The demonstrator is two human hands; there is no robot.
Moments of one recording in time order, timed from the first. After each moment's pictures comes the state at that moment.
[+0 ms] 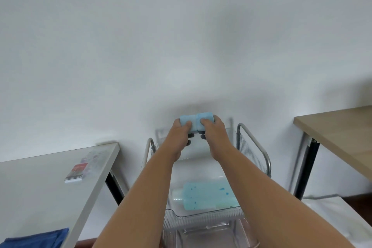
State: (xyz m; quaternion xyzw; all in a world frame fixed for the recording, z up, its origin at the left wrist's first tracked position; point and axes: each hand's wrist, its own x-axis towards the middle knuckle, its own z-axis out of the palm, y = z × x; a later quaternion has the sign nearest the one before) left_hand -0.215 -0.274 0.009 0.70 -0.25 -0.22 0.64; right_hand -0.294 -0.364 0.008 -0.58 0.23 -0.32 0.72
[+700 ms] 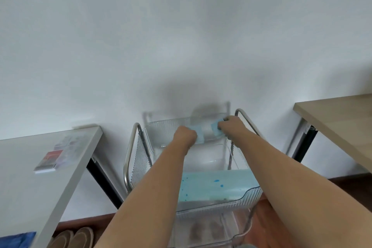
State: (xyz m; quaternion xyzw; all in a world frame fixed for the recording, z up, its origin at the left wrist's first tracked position) left_hand -0.180 -0.344 -0.079 0.82 -0.13 -0.26 0.49; right_hand -0.282 -0.469 -0.059 -0.74 0.41 -0.16 0.51
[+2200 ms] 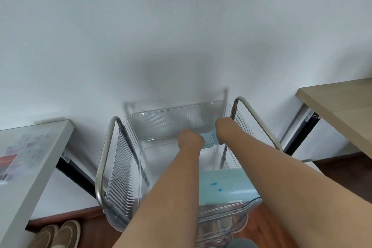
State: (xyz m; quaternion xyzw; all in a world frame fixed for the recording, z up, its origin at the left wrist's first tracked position) left_hand -0.175 -0.404 -0.157 0.89 -0.09 -0.26 0.35; right_hand -0.237 -0.507 -0.136 -0.93 0.35 0.09 0.04
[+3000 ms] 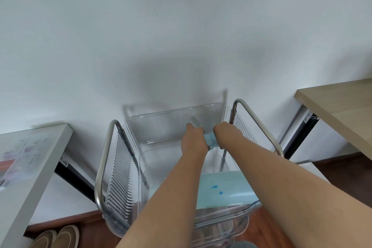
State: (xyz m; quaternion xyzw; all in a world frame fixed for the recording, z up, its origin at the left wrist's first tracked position) left_hand -0.191 -0.397 -0.147 0.91 -0.33 -0.11 0.22; right_hand -0.235 -0.507 -0.140 -0.93 0.32 0.15 0.02
